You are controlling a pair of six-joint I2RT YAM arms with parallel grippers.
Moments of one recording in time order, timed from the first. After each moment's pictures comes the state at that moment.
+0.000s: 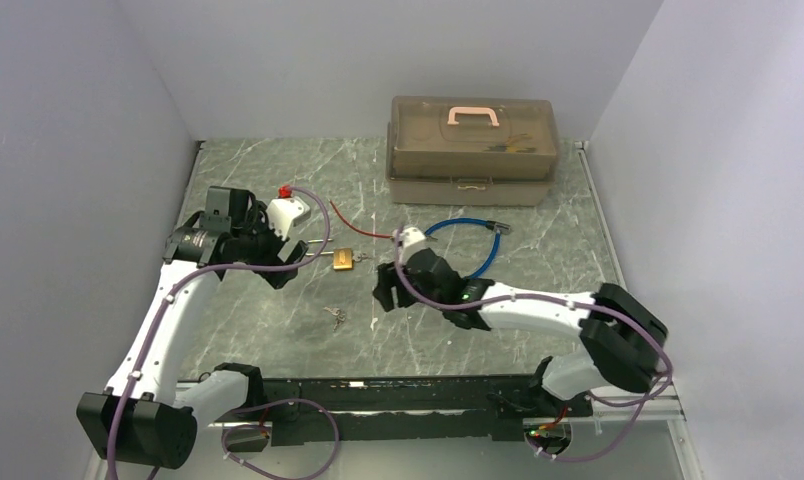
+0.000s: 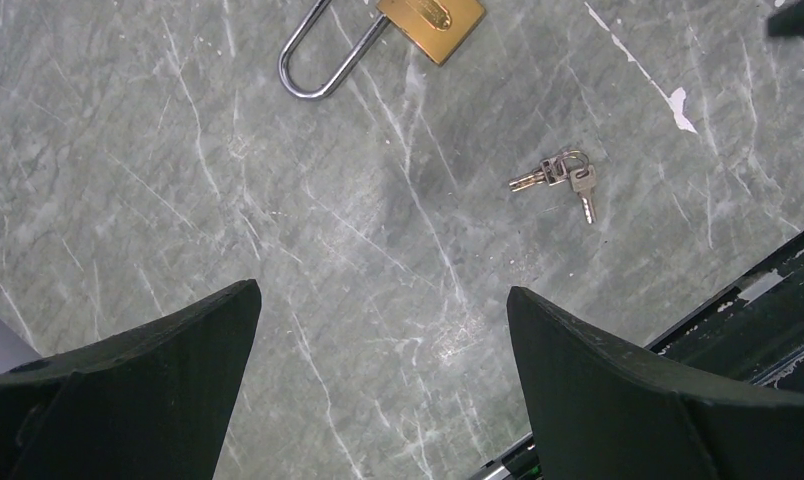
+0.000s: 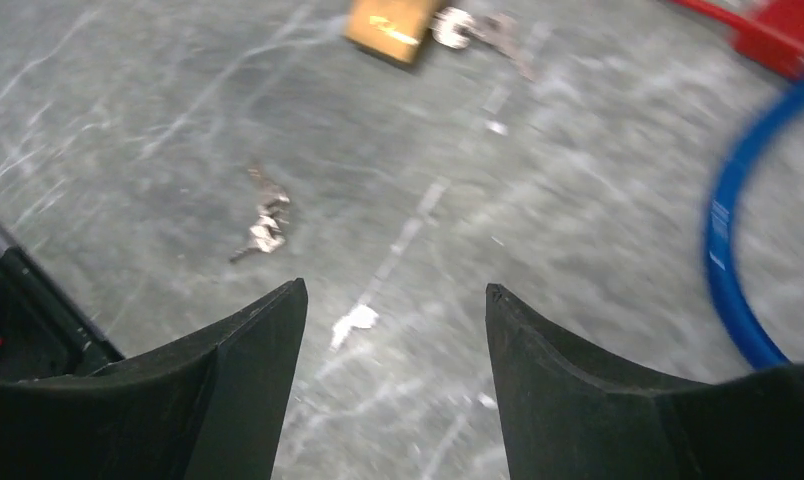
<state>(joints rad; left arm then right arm) -0.14 1.06 1.09 -0.96 0.32 0.55 0.97 1.36 0.68 0.11 0.15 0.49</state>
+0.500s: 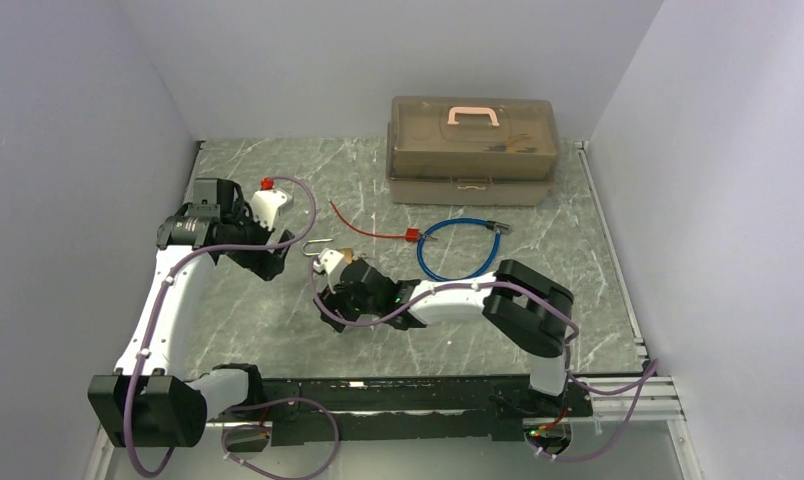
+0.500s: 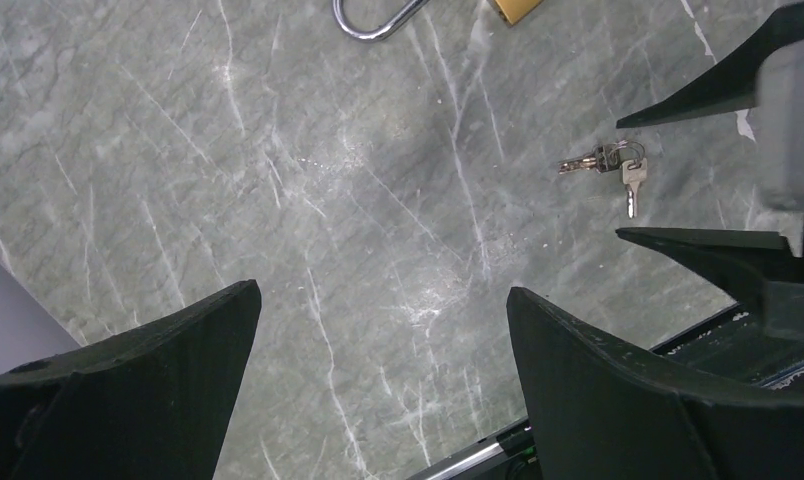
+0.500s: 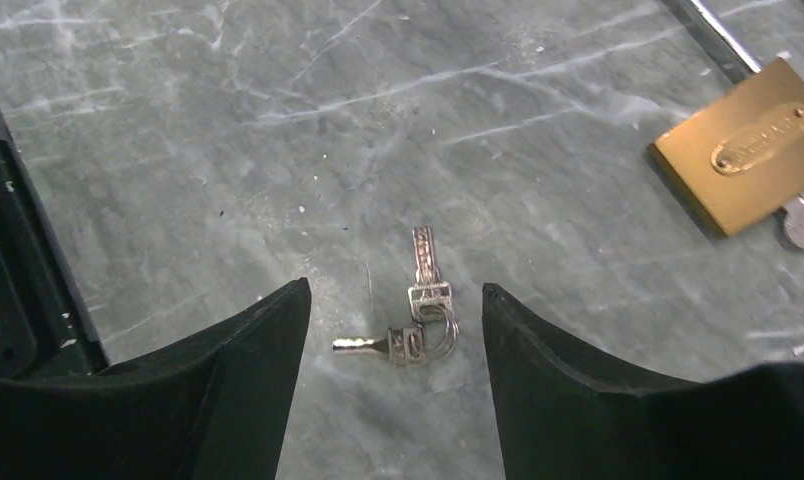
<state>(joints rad) -0.02 1.14 1.13 -0.99 0.29 0.53 1.14 1.86 1.03 0.26 -0.02 0.19</state>
